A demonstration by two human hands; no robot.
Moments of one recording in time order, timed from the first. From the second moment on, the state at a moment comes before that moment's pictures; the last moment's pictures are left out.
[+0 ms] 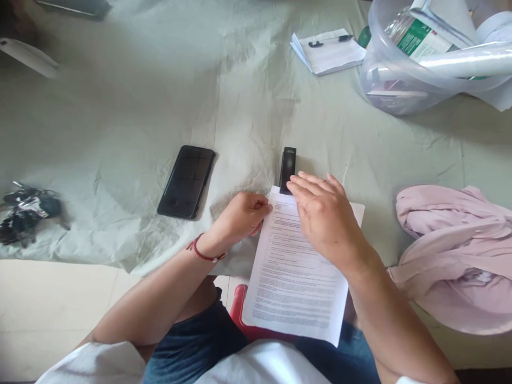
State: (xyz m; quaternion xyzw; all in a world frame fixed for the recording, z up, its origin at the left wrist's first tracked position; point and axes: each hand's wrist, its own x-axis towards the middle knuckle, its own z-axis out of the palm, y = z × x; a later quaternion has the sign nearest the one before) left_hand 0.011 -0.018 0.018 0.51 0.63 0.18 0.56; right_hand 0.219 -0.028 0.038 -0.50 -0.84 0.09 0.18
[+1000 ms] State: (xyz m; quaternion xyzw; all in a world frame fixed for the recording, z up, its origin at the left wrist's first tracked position) left_hand -0.033 0.005 0.003 0.36 0.47 0.55 0.59; right_hand 0.289 0.019 0.040 -0.58 -0.46 0.53 0.42
